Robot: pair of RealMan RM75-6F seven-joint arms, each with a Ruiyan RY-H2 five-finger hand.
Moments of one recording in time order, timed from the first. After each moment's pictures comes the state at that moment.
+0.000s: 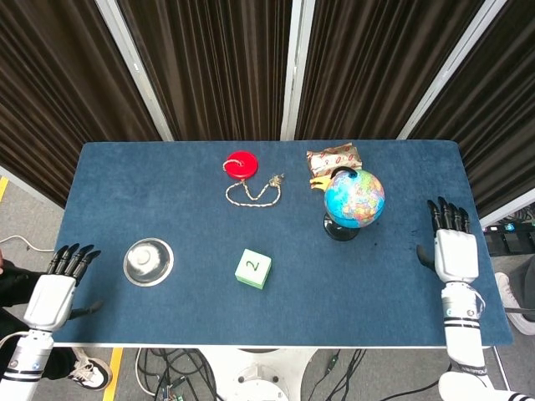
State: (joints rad) left arm -0.12 -1.30 0.01 -1.42 1.60 1.49 -0.06; right arm 0.32 -1.34 0.22 -1.60 -1.18 1.35 -0.35
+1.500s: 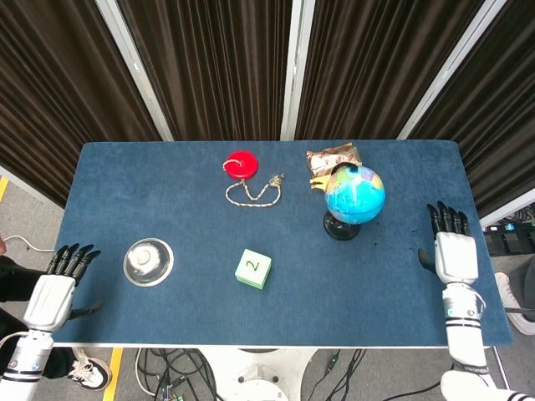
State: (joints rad) left arm -0.12 -1.30 0.01 -1.42 1.60 1.50 -0.07; right arm 0.30 -1.35 0.21 -1.54 -1.15 1.31 -0.33
